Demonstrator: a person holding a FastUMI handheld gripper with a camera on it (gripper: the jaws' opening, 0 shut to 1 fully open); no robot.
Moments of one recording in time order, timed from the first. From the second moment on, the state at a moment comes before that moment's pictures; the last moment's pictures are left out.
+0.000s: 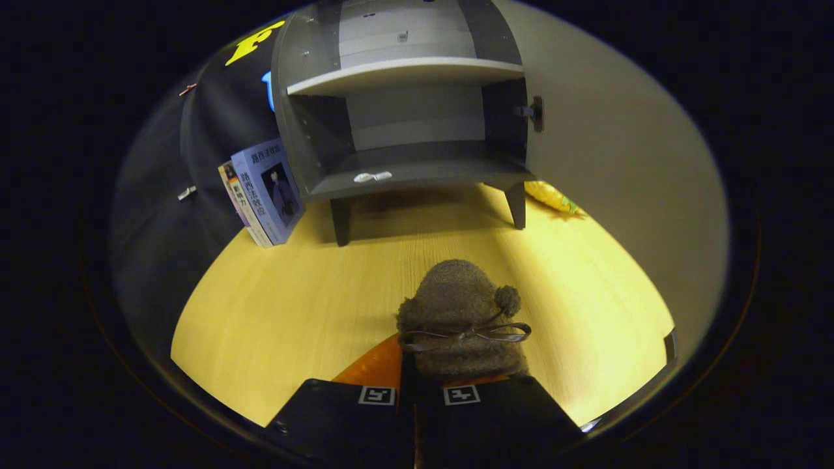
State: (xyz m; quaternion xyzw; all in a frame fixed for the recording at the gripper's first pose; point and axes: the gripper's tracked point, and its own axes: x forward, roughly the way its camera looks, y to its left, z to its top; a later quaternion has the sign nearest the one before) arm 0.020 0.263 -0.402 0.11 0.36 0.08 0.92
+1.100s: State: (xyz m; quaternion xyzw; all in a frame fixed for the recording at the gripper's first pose) arm 0.203 0.255 -0.111 0.12 0.27 0.12 0.95
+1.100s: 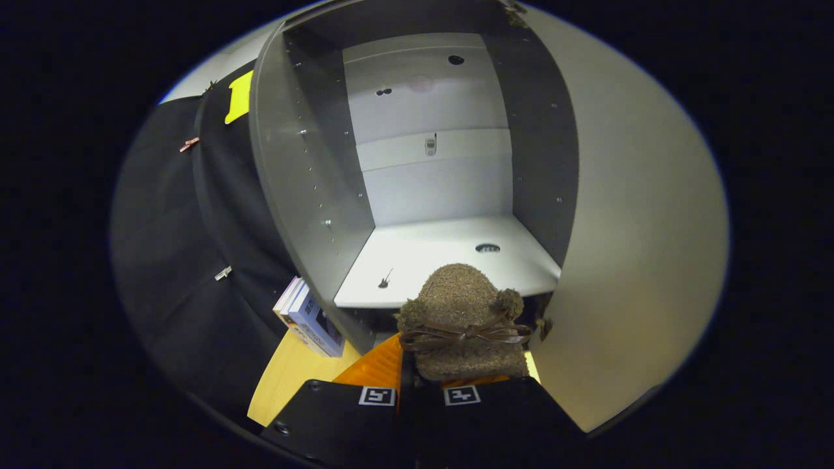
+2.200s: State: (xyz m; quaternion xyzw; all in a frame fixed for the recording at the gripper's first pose) arm 0.434 0.309 -0.179 0.06 0.32 0.09 0.94
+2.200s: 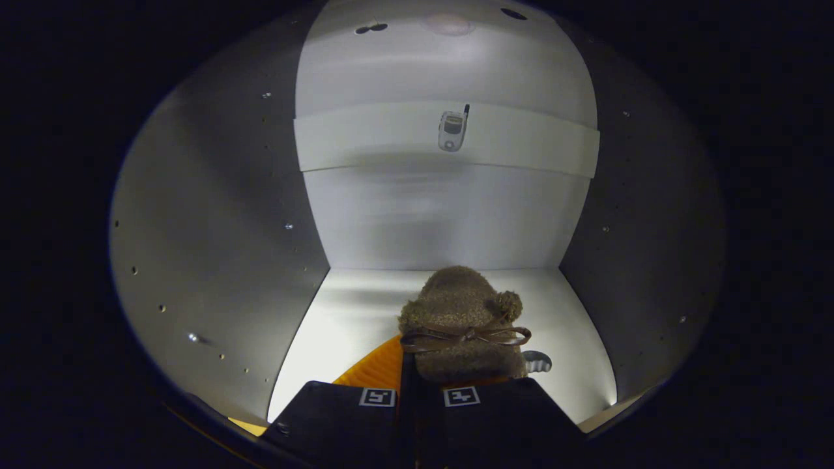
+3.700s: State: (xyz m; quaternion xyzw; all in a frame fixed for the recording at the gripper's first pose) arm 0.190 0.206 -0.018 0.10 0.11 0.07 0.99
